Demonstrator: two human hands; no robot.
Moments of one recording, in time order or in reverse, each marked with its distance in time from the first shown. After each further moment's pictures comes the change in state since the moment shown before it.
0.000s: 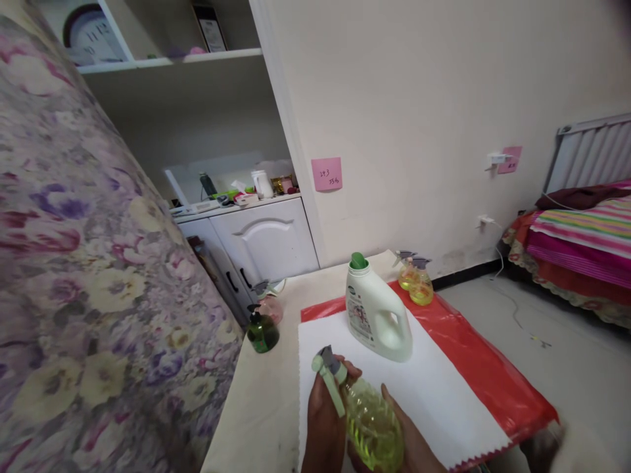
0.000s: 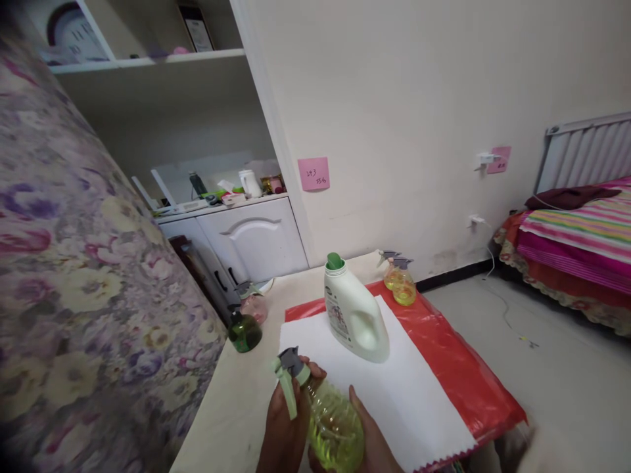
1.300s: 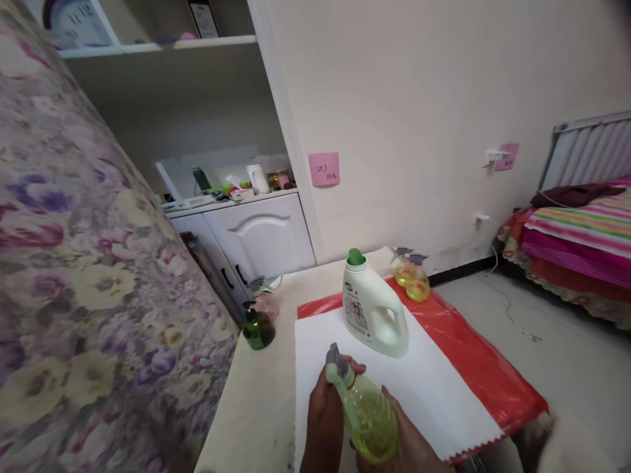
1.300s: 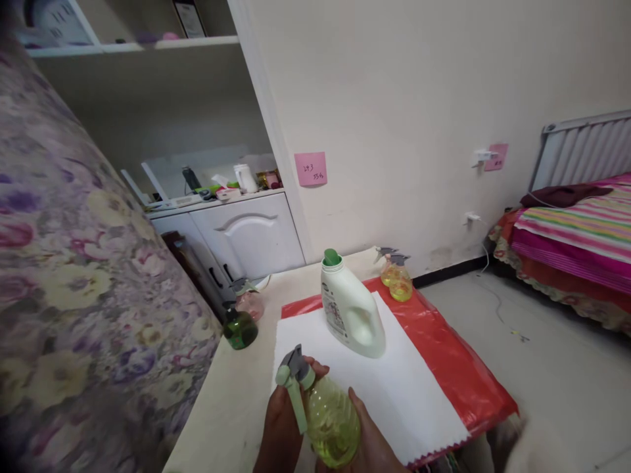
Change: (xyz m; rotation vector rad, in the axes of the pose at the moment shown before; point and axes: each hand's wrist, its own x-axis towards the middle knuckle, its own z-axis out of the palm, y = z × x) left_hand -0.004 -0.001 0.000 0.012 -0.070 -0.062; right_hand -0.004 0.006 -0.025 0.158 0.130 0.153
